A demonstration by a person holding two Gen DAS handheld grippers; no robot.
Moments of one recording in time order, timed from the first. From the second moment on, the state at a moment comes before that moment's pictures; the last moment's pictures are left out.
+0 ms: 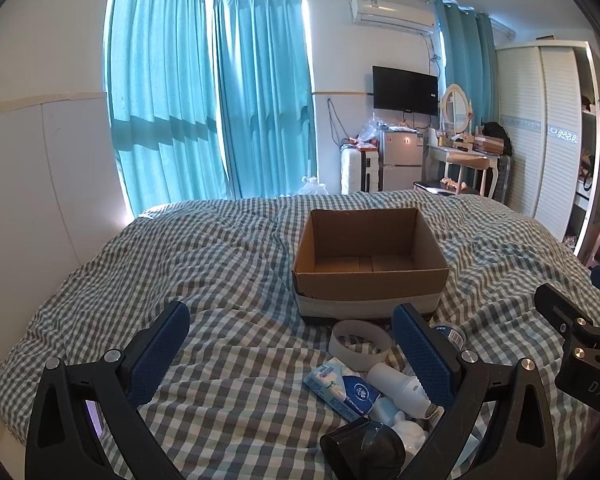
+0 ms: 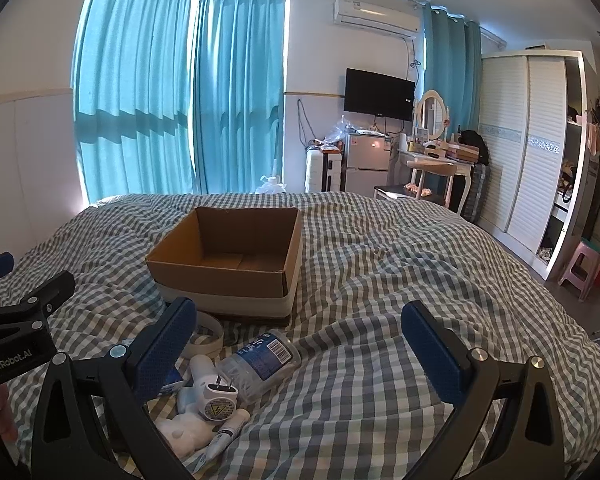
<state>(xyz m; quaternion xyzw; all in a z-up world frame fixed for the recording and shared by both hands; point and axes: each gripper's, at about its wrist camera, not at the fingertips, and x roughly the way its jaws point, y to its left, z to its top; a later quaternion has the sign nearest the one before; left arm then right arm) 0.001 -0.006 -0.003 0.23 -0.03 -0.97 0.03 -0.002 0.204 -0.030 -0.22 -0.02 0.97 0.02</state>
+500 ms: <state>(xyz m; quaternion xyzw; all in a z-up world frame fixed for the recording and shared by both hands) 0.003 -0.005 -0.002 0.24 -0.03 -0.97 0.03 0.002 0.201 -0.025 -0.22 -0.02 0.98 0.01</state>
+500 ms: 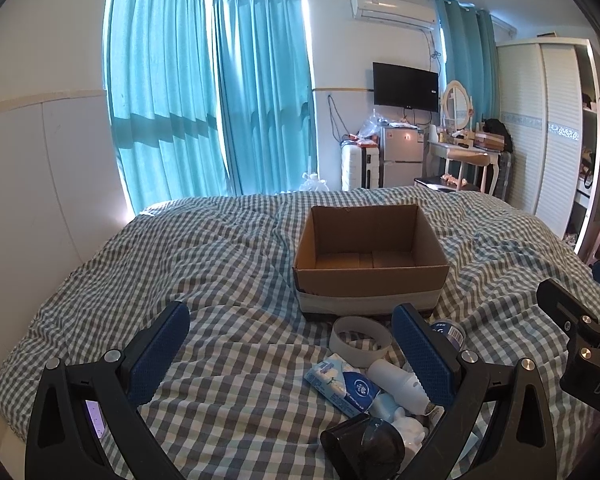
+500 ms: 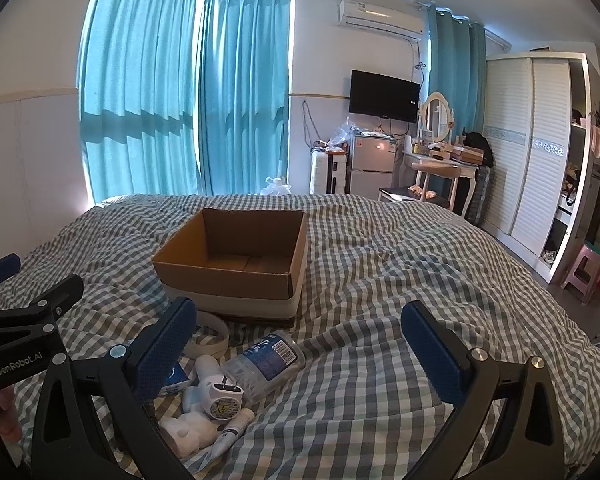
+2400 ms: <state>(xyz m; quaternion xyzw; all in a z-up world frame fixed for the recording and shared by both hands) -0.010 0.038 -0.114 0.42 -0.06 -0.90 -0.07 -0.008 0.200 -0.084 -0.31 -0.04 0.95 -0.02</state>
